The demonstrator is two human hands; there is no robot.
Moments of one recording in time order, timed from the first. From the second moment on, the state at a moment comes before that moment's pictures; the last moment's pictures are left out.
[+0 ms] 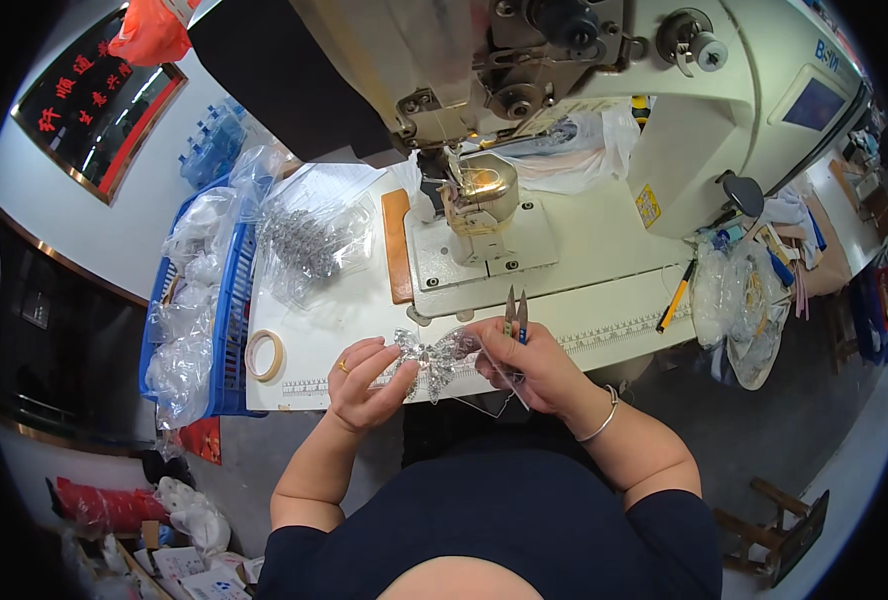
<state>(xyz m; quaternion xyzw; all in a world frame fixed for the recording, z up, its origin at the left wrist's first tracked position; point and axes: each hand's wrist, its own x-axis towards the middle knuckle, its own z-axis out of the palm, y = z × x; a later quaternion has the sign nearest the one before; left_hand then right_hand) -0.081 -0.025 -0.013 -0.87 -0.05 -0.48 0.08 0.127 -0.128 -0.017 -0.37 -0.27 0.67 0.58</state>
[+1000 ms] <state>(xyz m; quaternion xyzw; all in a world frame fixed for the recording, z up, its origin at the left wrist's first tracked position) -0.075 -0.037 -0.020 -0.88 -0.05 -0.46 0.07 0.132 -0.127 -0.029 -0.29 -0.12 0.75 0.58</state>
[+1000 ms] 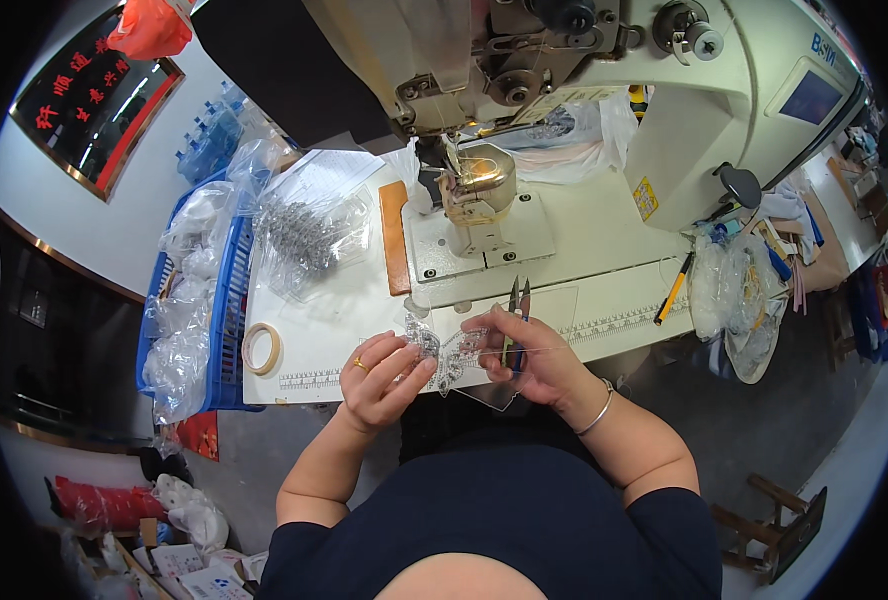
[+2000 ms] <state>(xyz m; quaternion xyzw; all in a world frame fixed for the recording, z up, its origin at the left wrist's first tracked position) -0.080 -0.034 -0.014 -0.89 -0.07 -0.44 0.11 0.125 -0.137 0.018 -0.51 -0.79 -0.12 0.32</state>
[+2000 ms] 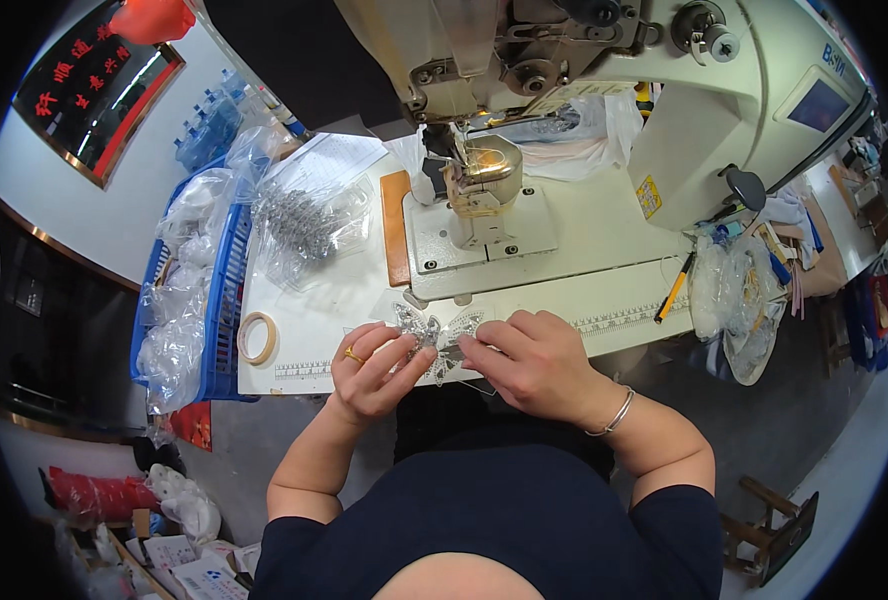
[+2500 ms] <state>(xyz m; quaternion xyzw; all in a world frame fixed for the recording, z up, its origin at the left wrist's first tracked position) -0.078 -0.031 0.003 -0.56 -0.33 -0.25 -0.71 0.156 -0.136 -0.010 -0.52 -0.47 0.26 0.66</state>
